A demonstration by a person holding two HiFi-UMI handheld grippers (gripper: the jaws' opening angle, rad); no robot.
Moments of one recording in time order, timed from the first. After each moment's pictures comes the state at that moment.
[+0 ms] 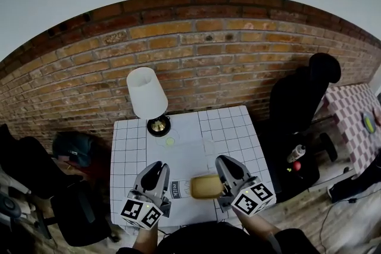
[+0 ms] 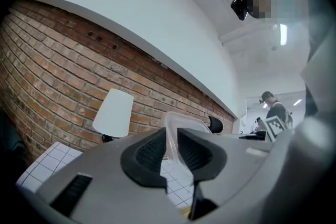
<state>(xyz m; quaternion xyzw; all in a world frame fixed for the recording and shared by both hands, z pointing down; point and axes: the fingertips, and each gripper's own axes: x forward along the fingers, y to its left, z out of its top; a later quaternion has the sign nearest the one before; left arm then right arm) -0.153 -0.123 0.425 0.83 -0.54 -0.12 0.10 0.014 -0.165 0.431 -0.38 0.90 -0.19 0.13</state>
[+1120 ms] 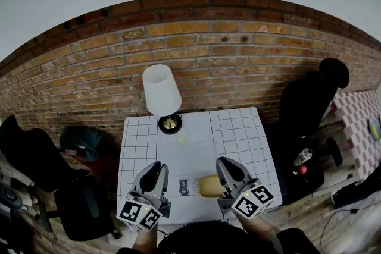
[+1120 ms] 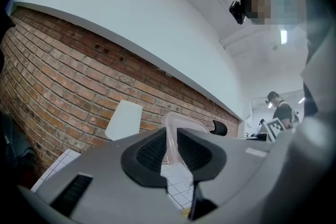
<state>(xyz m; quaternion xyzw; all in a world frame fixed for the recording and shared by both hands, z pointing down) -0.189 -0.095 0.409 0.81 -0.56 -0.13 0.09 -0.025 -0.144 0.421 -0.35 0.91 -0.18 0.12</state>
